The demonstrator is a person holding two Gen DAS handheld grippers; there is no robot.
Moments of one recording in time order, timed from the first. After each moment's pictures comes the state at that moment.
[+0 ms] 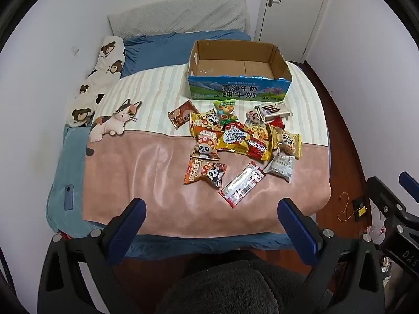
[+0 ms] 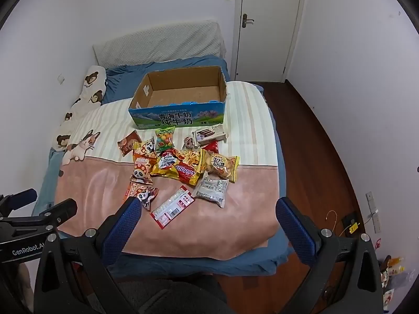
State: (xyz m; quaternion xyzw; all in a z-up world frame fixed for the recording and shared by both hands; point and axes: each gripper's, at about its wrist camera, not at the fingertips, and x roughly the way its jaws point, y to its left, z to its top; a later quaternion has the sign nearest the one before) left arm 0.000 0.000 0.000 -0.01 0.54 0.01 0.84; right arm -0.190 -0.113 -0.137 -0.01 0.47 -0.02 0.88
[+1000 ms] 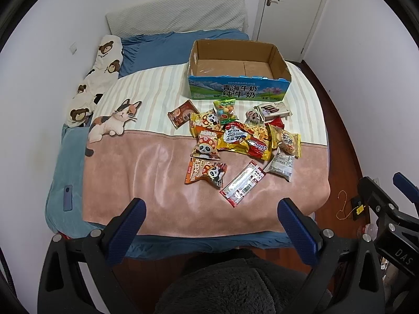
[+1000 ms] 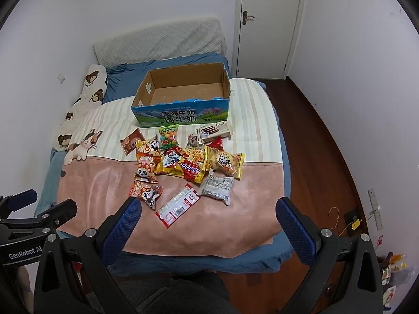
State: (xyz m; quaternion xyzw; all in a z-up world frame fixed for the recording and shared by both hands) left arm 0.002 0.007 0.001 -0.02 0.55 0.00 0.84; right arm -0.189 -0.101 -0.139 0.00 0.47 -0.02 0.88
